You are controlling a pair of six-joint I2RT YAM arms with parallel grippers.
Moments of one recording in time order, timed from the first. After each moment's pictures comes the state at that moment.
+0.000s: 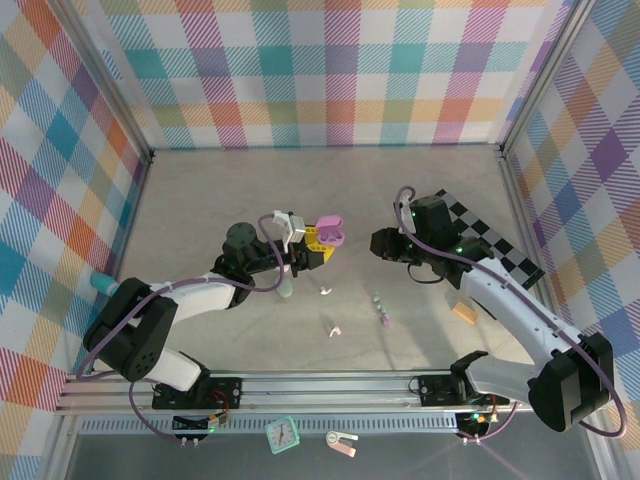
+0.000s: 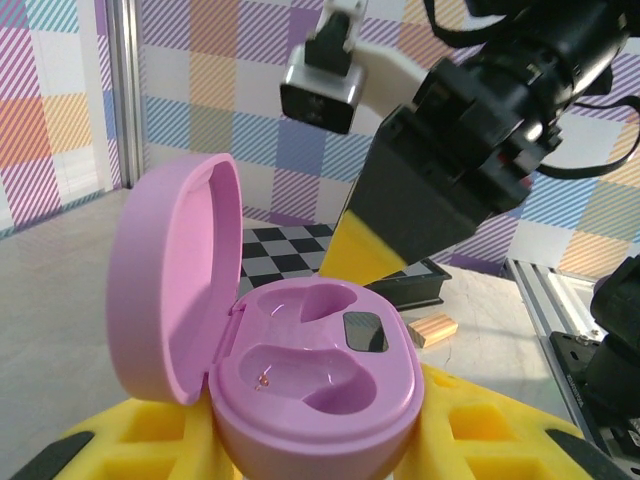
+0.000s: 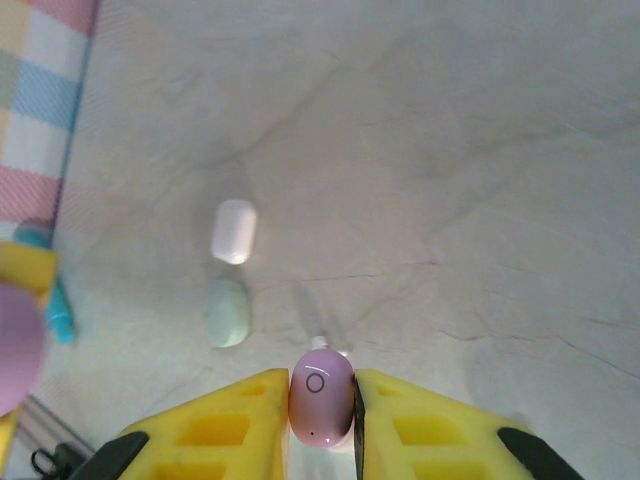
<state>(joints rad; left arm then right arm) -0.52 1.47 0.59 0.90 0.78 -0.13 0.50 1.16 0.94 -0.50 -0.30 0.57</state>
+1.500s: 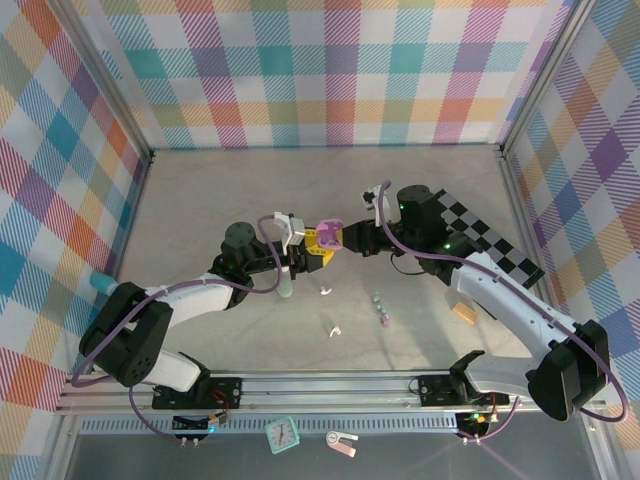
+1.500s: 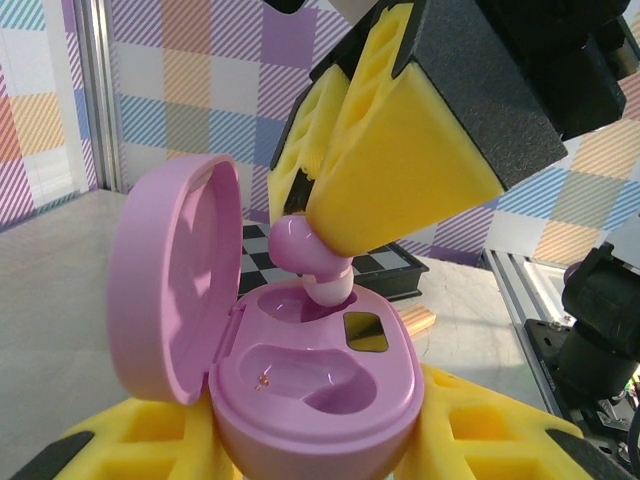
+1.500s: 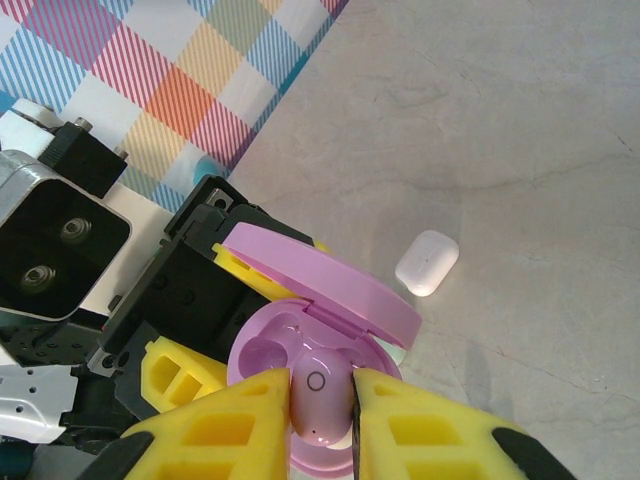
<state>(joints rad) -0.52 1.44 0.59 0.86 0.83 -0.11 0.59 1.22 1.01 -0.28 -0.54 0.43</state>
